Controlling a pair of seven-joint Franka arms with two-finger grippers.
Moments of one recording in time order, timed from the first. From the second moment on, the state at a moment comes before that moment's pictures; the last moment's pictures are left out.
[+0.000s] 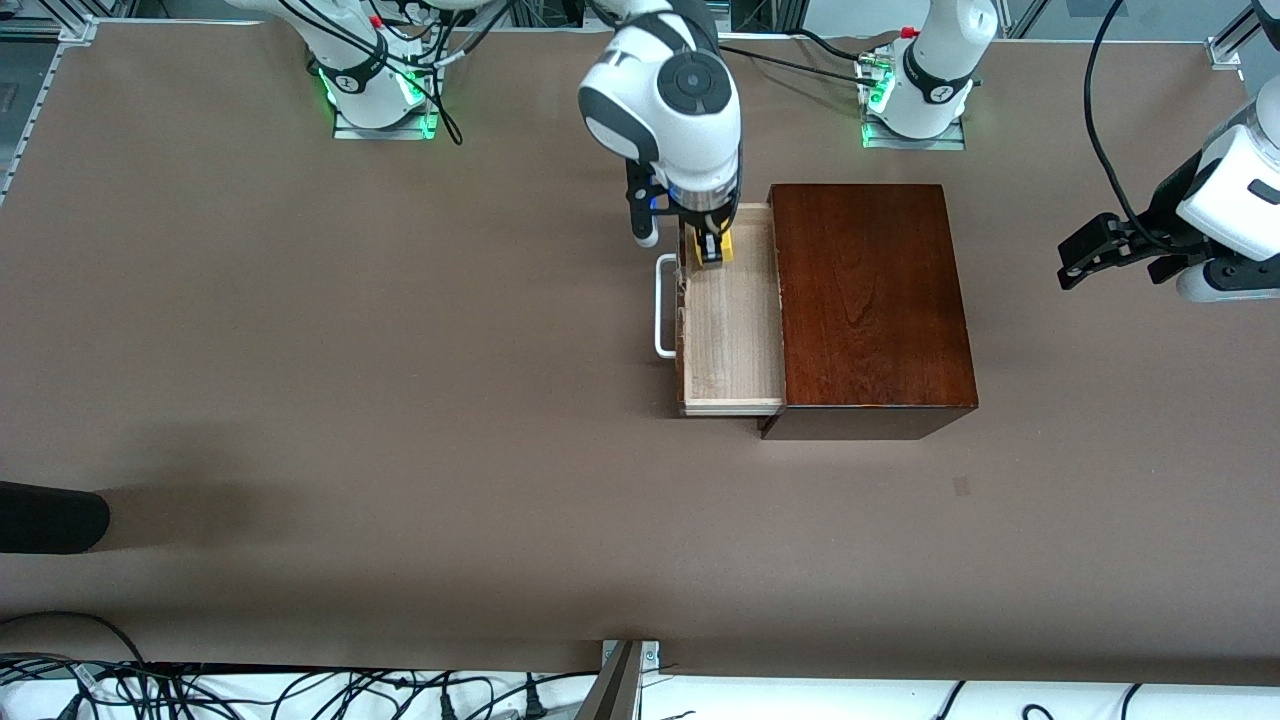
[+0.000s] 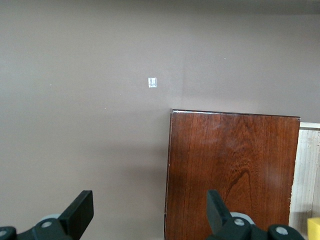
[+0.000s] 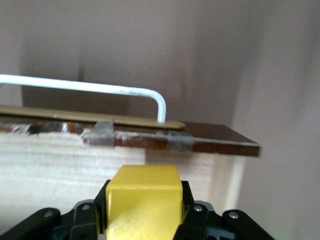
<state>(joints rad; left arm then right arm) -0.13 0.07 0.05 -1.50 0.01 1.59 -0.16 0.74 0.69 0.29 -1.31 -0.10 2.05 2.49</state>
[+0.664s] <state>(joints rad) -0.13 0.07 0.05 -1.48 0.01 1.59 -0.16 0.75 0.74 0.27 -1.30 -0.11 2.12 2.52</state>
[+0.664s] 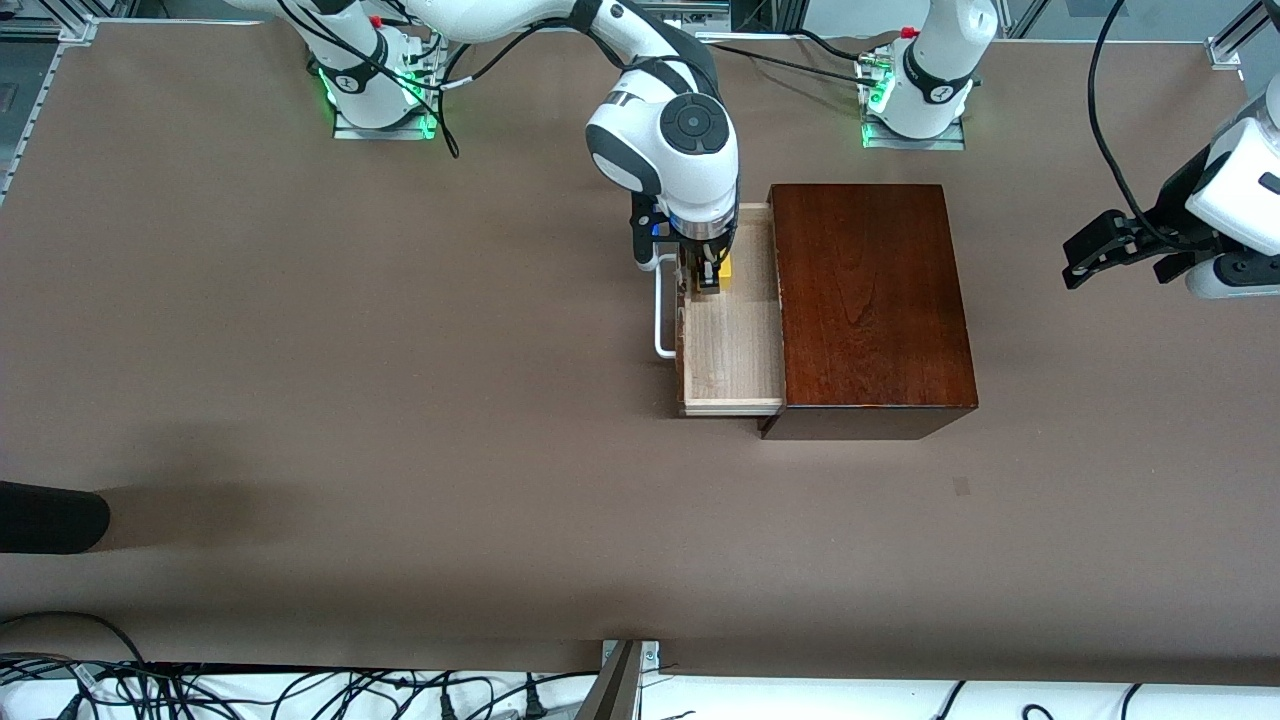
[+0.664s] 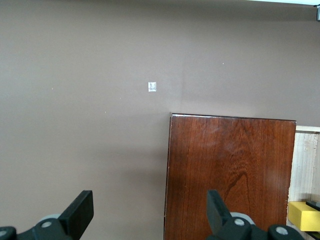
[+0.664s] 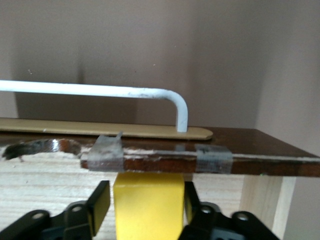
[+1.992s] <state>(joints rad) -0.13 0.17 -0.05 -1.47 0.02 1.49 -0.17 0.49 0.38 0.01 -1.25 -0.04 1.52 1.08</state>
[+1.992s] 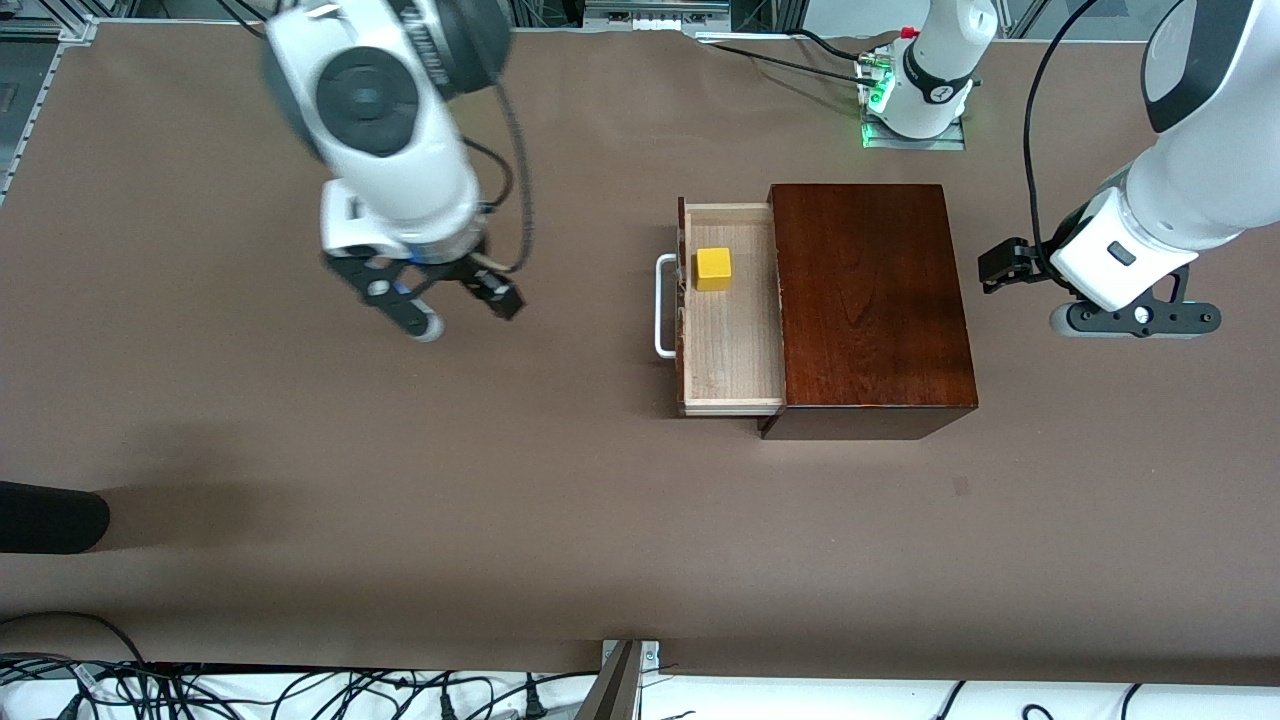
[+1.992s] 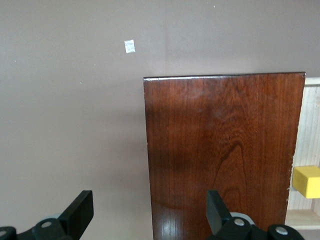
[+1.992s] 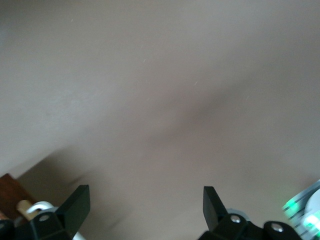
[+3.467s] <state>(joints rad) -0.72 0.57 -0.06 -1.25 -0.17 1.64 -1.52 0.11 0.12 -0.14 -1.56 -0.01 1.60 -0.01</state>
